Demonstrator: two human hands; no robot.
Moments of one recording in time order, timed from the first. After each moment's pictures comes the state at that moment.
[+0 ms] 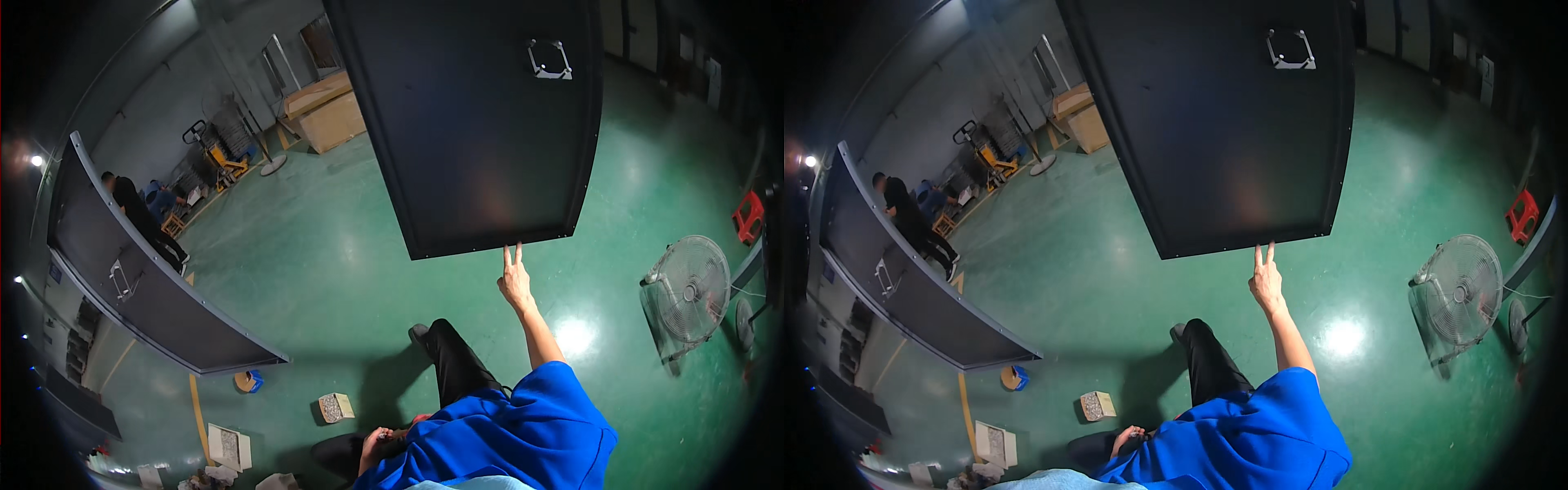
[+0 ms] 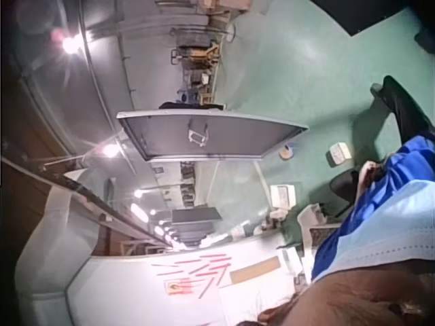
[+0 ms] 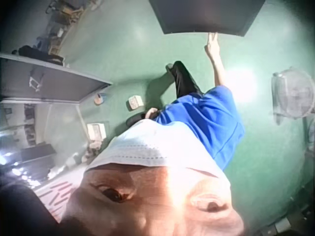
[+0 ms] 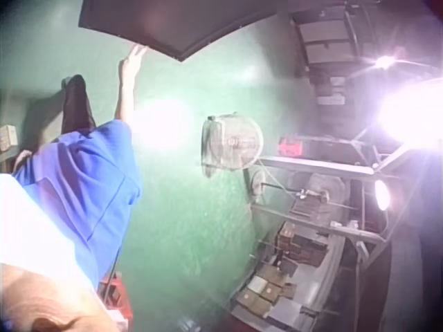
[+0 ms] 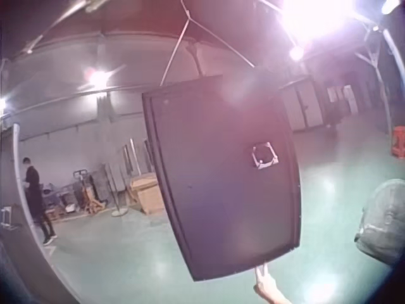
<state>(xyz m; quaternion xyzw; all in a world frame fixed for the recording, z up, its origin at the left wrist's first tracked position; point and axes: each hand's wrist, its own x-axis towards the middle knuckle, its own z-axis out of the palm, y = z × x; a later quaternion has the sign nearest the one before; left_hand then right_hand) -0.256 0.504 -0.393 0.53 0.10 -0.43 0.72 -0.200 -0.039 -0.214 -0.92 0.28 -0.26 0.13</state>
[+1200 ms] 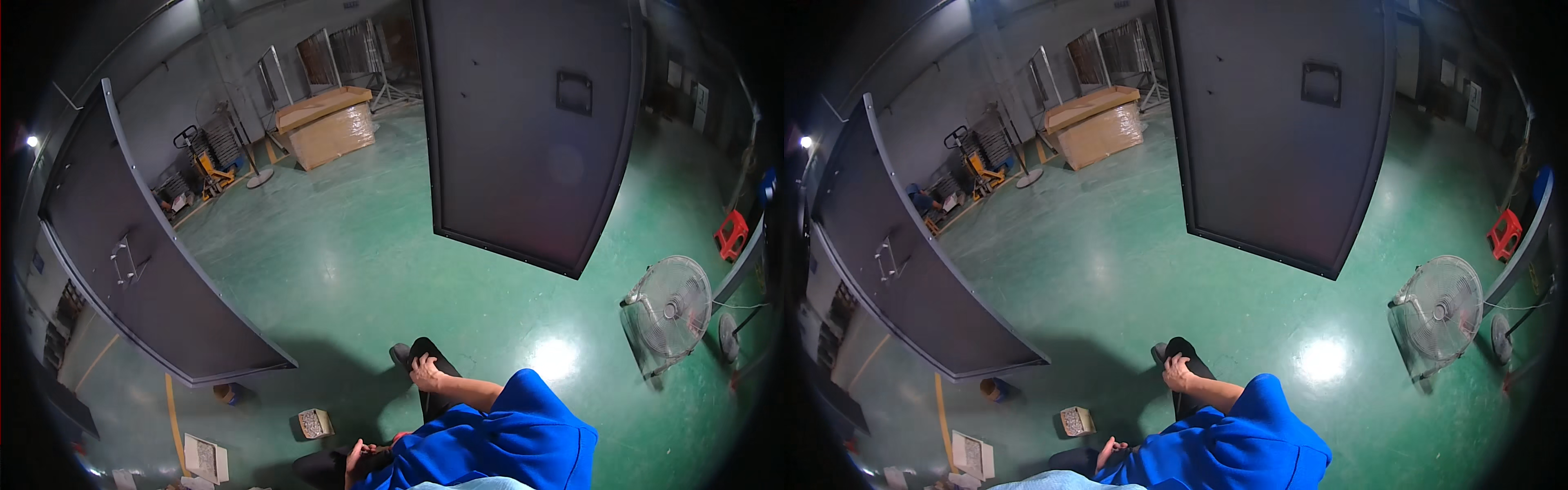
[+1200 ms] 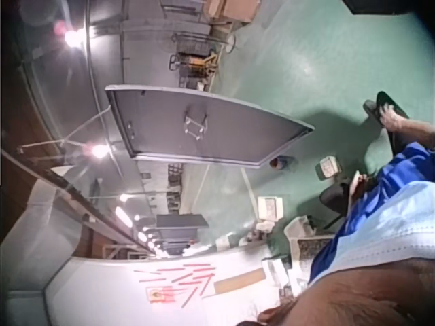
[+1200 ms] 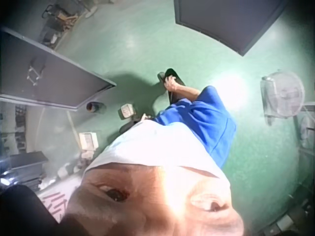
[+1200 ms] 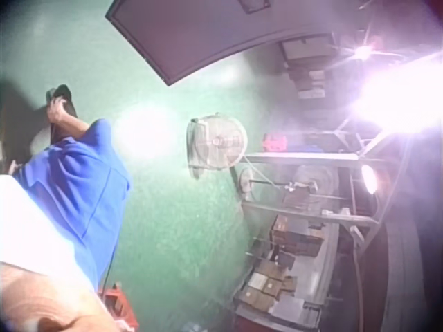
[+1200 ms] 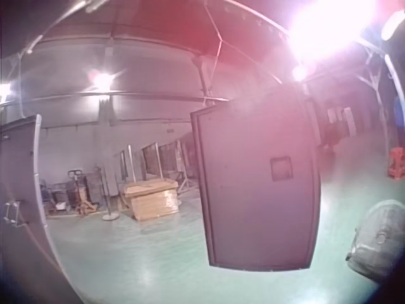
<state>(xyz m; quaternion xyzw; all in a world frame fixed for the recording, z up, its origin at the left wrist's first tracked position) -0.245 0.560 -0.412 0.37 0.17 -0.47 0.78 -0.186 0.208 -0.360 -0.98 -0.11 0.02 -0.16</state>
